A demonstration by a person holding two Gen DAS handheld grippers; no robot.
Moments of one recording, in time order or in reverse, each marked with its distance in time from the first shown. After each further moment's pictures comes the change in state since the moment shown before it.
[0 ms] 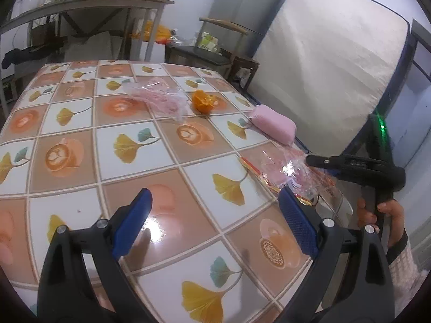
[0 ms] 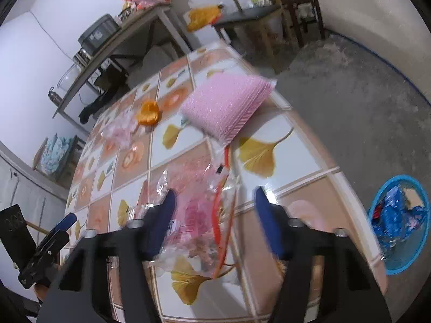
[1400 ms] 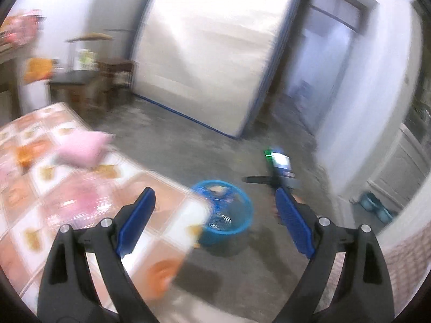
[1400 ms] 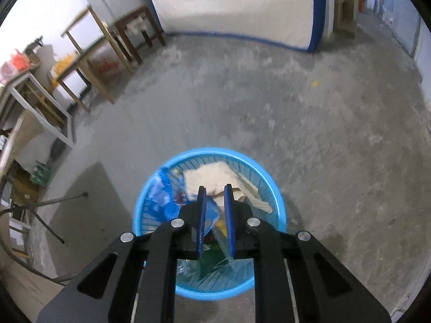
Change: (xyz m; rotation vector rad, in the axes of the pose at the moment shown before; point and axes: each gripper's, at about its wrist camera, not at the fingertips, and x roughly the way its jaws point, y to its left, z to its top) left arm 0.002 -0.235 -0.006 0.349 0.022 -0.400; right arm -0.095 -0.377 -0.093 0.405 -0.188 -0.493
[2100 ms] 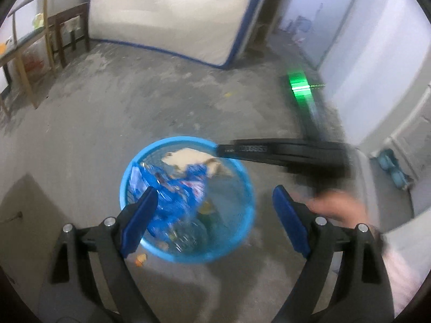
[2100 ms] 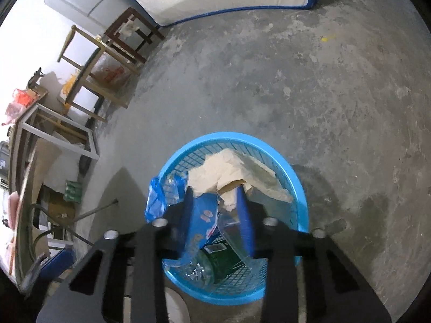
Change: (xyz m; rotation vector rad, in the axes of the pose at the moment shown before) left arm 0.361 -0.099 -0.042 0.115 0.396 -0.094; right arm 0.073 -0.047 0.007 0.184 0.147 0.174
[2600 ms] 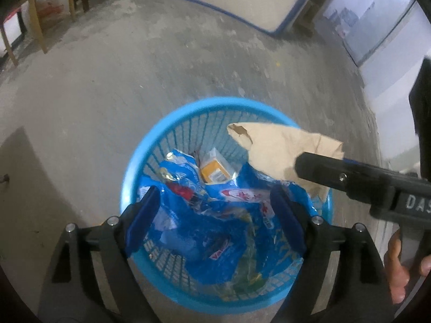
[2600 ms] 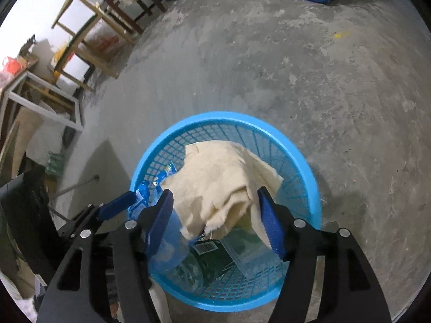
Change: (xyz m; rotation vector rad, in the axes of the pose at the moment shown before) left arm 0.159 0.098 -0.004 -0.206 0.179 0.124; right arm 0.031 0.016 -0.001 -0.091 0.094 -0.074
